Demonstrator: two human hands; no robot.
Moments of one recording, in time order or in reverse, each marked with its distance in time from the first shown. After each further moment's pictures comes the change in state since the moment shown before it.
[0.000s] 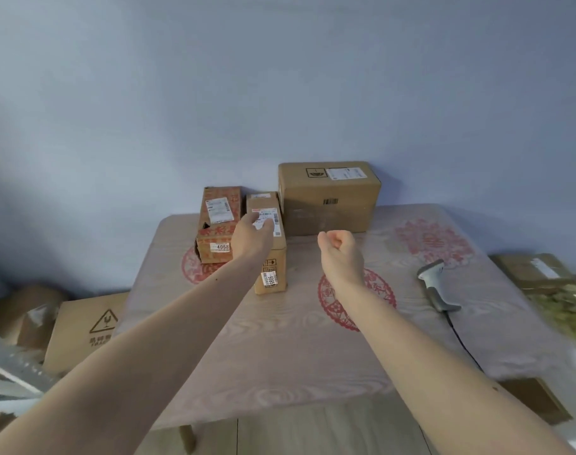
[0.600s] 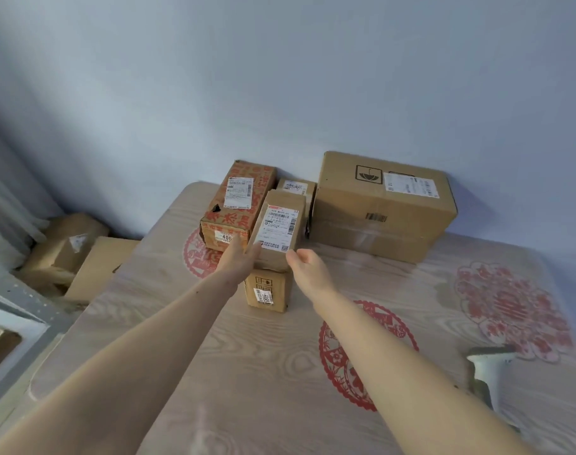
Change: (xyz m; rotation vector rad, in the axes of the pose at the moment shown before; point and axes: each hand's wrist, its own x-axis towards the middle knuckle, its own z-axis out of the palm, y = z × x) left_hand 0.115 -0.087 0.058 0.037 0.043 -0.359; right_hand 0.160 0.062 0.086 -0.165 -0.677 0.100
